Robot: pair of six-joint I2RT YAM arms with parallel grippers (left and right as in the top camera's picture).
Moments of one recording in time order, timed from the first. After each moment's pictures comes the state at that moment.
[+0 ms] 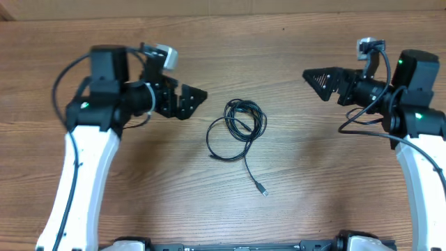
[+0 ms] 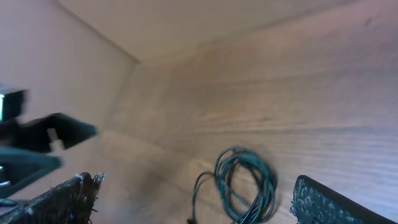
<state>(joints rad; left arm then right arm) -0.08 1.43 1.33 -0.78 0.71 0.04 -0.14 1.34 1.15 -0.50 -0.88 0.23</state>
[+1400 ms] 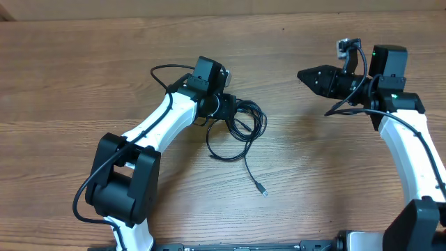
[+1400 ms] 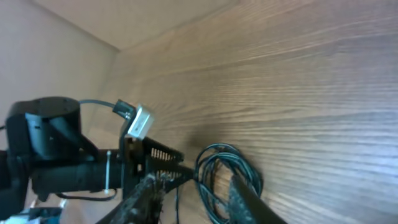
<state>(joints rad) -0.41 1.93 1.33 -0.53 0.26 -0.27 -0.08 1.54 1.16 -0.38 -0.82 0.26</state>
